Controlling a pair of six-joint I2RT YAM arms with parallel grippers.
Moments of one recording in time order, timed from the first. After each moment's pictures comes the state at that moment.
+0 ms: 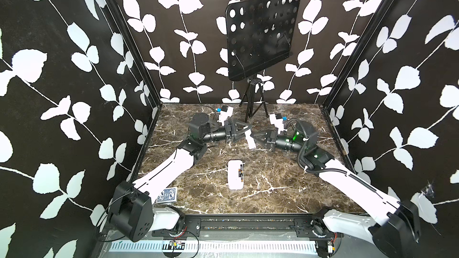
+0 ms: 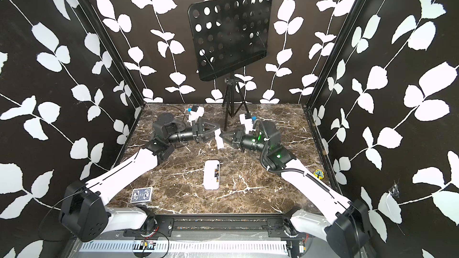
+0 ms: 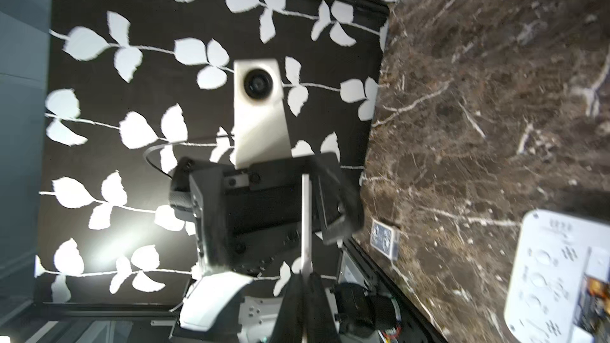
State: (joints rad) left arm -0.53 1.28 0.96 0.24 0.87 -1.17; right arm 0.64 1.12 0.91 0.05 -0.58 1.20
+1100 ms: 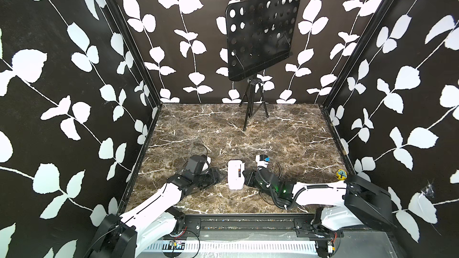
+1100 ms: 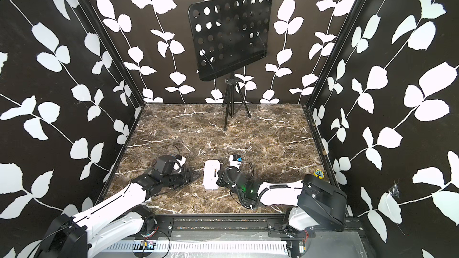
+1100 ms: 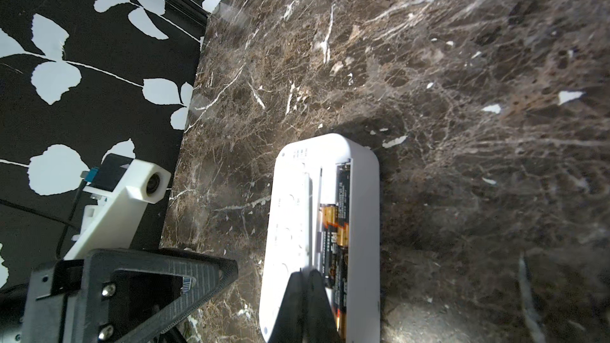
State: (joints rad) left arm -0.53 0.97 0.38 -0.28 0.45 -0.89; right arm 1.13 1.42 0.51 0.39 0.29 1.10
